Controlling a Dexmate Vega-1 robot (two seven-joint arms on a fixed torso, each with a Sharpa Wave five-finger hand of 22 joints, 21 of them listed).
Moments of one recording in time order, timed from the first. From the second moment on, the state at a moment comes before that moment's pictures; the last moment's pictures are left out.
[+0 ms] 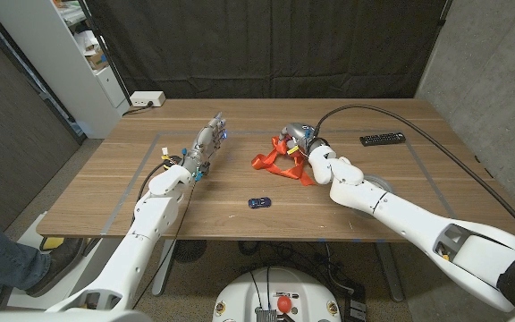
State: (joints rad) left arm 0.94 0.26 0.07 -1.41 -0.36 -0.05 -0.28; left_hand 0.24 0.01 0.25 -0.02 0.20 -0.06 0.09 0.19 0.18 -0.17 0.06 0.20 0.19 -0.17 0.09 0.19 0.18 -0.17 0.05 0.20 0.18; right arm -0.57 -0.47 -0.88 -1.49 -0.64 -0.37 -0.14; right_hand 1.49 0.14 0.25 -0.16 0.19 0.90 -0.10 0.53 0.45 0.67 -0.11 0.72 0.66 0.81 -0.09 0.65 0.86 0.88 -0.12 0.90 0.41
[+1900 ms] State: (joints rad) left arm 0.92 0.27 0.07 -1.39 -0.37 -0.07 -0.32; left_hand 0.24 0.02 0.24 -0.03 0.20 -0.04 0.10 0.19 0.18 -0.17 0.06 0.20 0.19 -0.17 0.09 0.19 0.18 -0.17 0.05 0.20 0.18; right arm -0.66 -0.51 -0.75 -1.72 -0.64 -0.32 -0.25; right_hand 1.50 0.13 0.25 -0.15 0.19 0.91 -0.09 0.52 0.47 0.70 -0.09 0.71 0.70 0.83 -0.08 0.62 0.94 0.84 -0.10 1.04 0.44
